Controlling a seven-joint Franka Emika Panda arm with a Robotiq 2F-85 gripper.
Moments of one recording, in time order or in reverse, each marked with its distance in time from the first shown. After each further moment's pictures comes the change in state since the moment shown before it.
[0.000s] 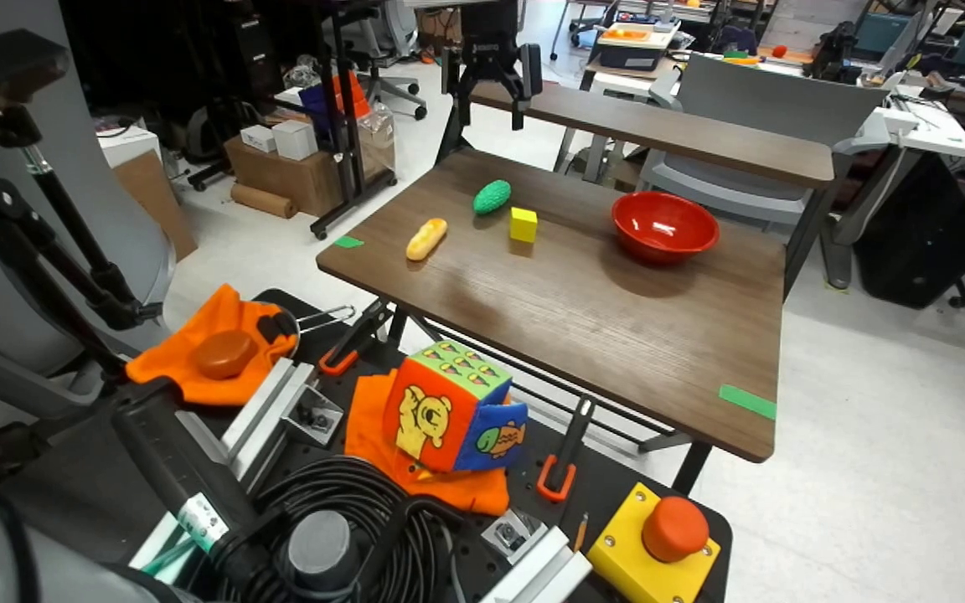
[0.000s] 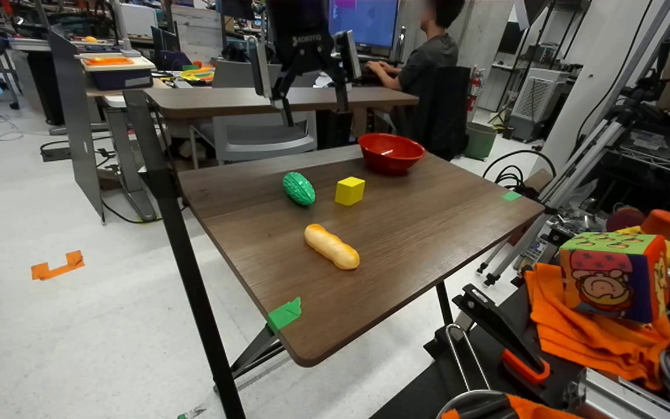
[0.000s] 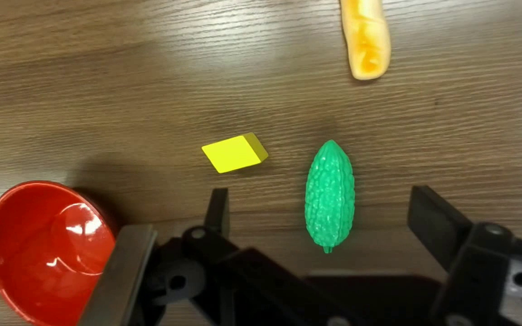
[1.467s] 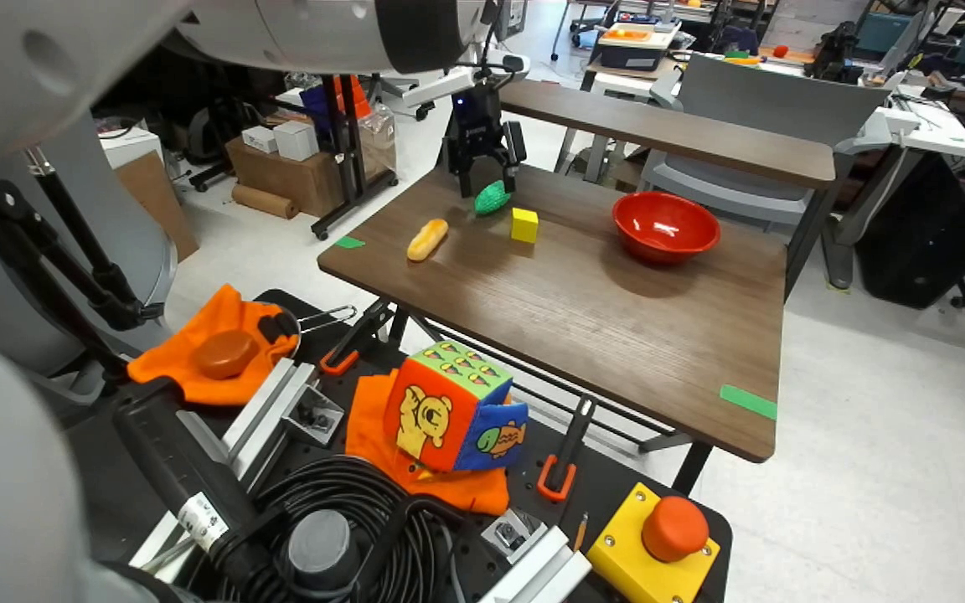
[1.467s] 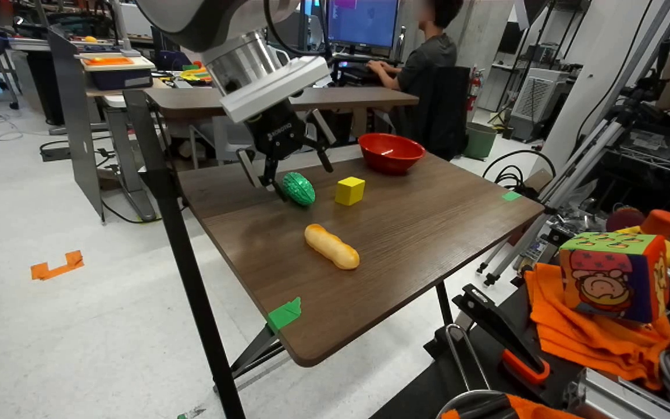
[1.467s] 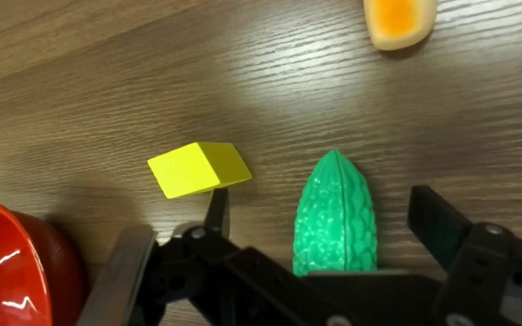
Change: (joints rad) arm 0.131 0.588 -0.125 0.743 -0.027 -0.372 0.062
